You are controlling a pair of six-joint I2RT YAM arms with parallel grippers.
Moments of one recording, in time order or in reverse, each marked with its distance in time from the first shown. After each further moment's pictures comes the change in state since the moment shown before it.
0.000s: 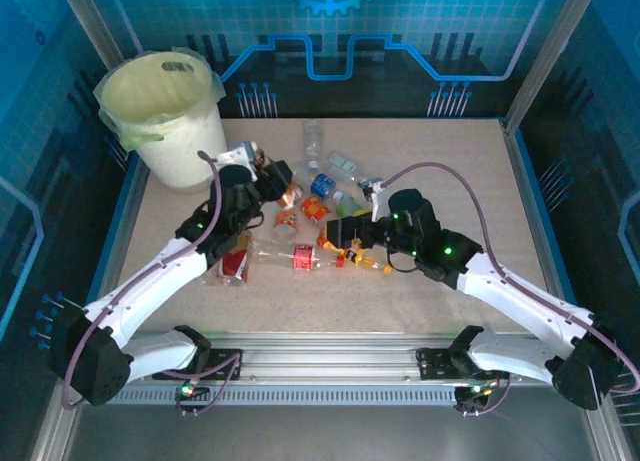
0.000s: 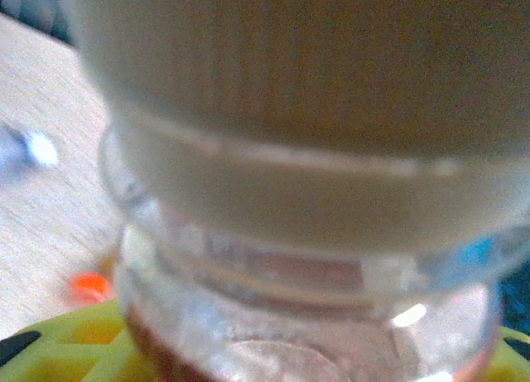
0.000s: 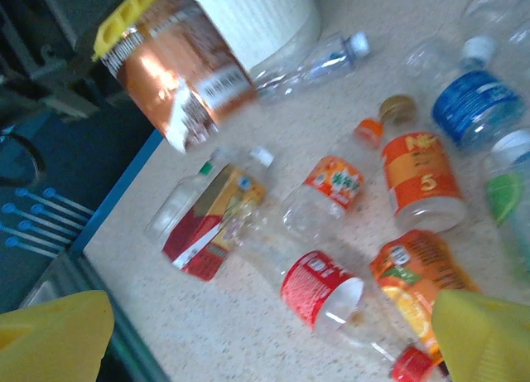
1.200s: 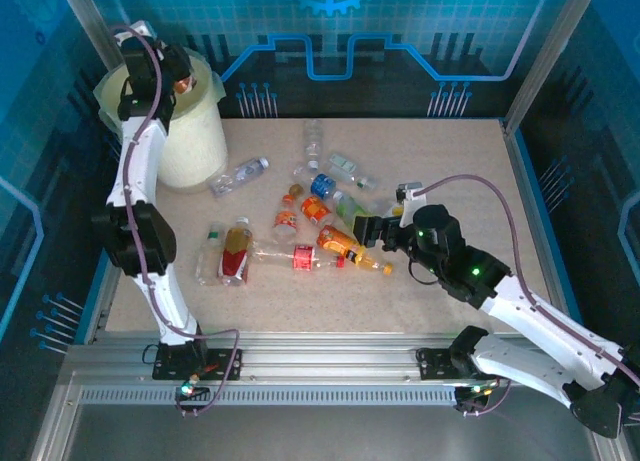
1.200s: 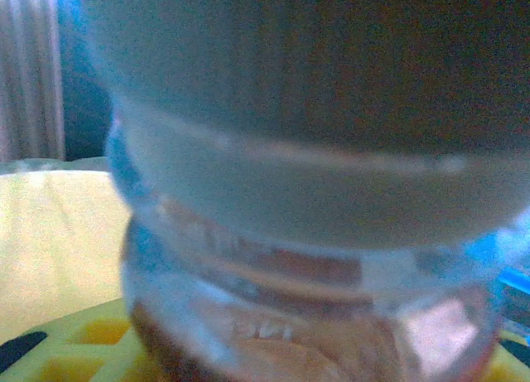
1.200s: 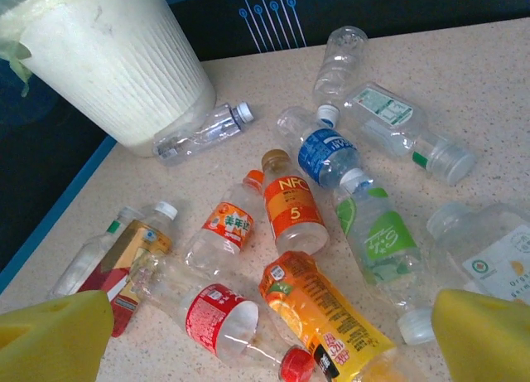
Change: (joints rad) left arm 0.635 0.819 1.160 -0.246 0.174 0.345; right arm 0.000 -0.200 -0.077 -0.098 0.288 -0.009
